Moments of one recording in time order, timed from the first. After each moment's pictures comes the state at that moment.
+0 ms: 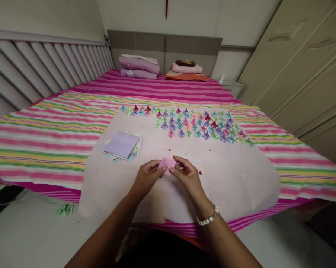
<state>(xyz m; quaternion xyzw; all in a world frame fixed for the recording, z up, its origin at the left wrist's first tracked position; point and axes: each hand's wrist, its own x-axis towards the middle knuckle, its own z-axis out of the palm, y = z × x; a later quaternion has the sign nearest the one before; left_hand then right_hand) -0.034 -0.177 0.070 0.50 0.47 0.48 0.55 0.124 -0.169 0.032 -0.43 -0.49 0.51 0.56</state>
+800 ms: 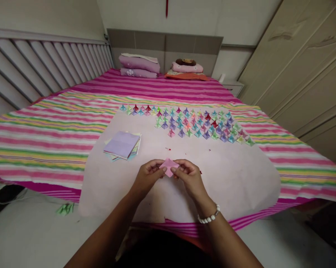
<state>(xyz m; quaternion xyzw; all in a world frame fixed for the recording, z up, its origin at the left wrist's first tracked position) -0.034 -0.178 0.070 0.49 0.45 0.48 0.56 0.125 -0.169 0.039 -0.41 -0.49 0.54 0.55</state>
